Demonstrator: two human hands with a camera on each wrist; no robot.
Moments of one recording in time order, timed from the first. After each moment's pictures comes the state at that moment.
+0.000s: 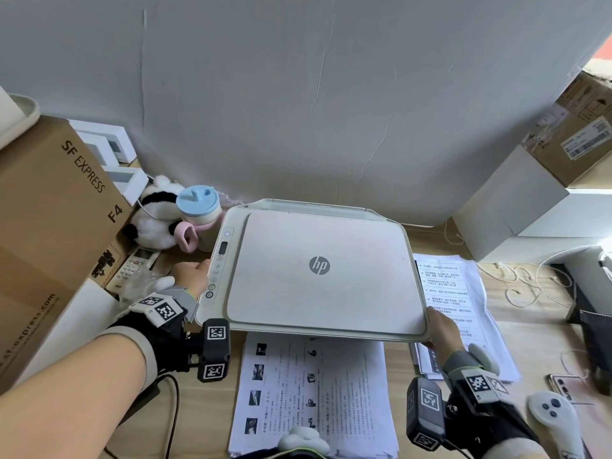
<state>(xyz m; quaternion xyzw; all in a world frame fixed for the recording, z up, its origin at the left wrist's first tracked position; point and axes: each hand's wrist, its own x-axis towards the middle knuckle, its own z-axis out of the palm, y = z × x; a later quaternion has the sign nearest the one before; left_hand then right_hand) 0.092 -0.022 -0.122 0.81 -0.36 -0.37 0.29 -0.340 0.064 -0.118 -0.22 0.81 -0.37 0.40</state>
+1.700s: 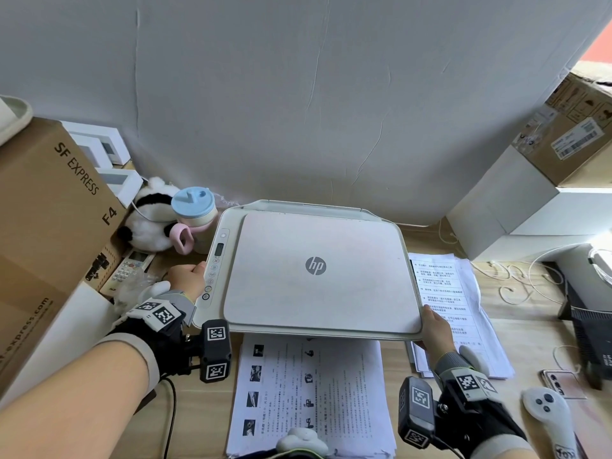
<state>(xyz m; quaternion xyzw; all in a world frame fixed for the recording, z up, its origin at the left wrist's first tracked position) 0.091 -0.019 -0.118 0.81 -0.39 -0.35 0.26 -0.347 0.062 -0.152 -0.20 0.80 -0.40 0.40</state>
